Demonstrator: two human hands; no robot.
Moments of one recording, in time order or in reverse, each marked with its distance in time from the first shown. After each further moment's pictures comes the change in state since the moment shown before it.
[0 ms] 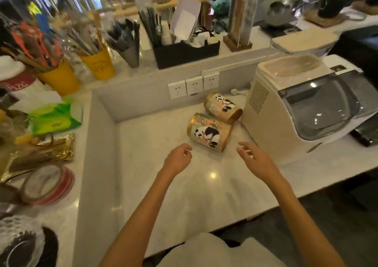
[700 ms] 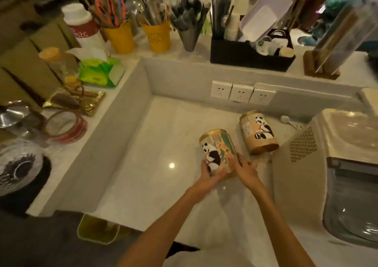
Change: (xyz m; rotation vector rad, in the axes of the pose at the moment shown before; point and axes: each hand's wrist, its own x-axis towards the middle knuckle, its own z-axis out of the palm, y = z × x) left_hand 0.030 0.061 0.116 -1.110 0.043 -0.392; right_hand 0.144 0.005 0.035 -0.102 -0.464 0.099
